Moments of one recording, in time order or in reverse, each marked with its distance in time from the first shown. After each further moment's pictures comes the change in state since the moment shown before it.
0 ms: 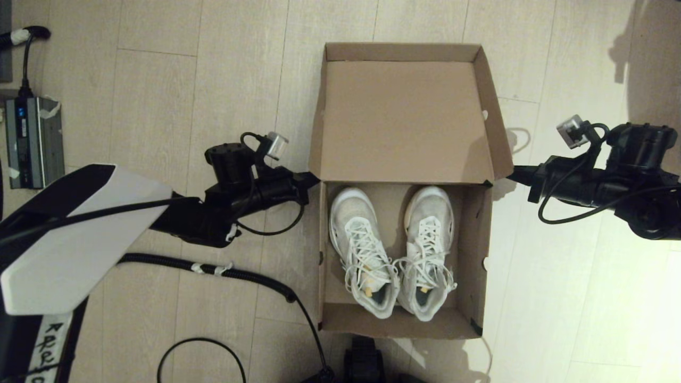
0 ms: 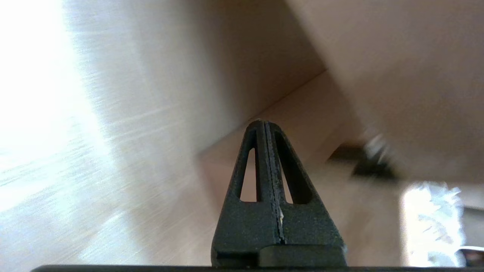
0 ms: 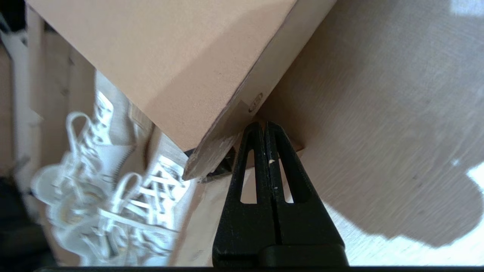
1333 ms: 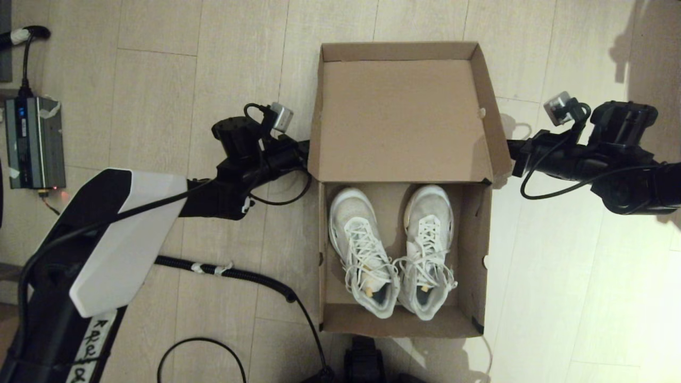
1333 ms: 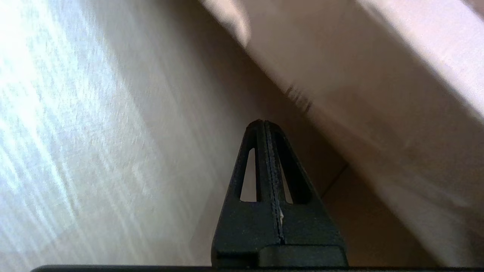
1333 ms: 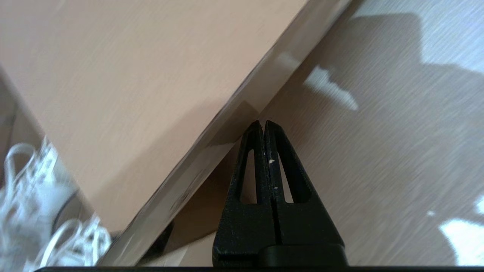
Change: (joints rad) left arm -0.014 0.141 -0.434 0.111 0.050 0.055; right arm 0.039 0.117 -0.272 0.000 -0.058 0.013
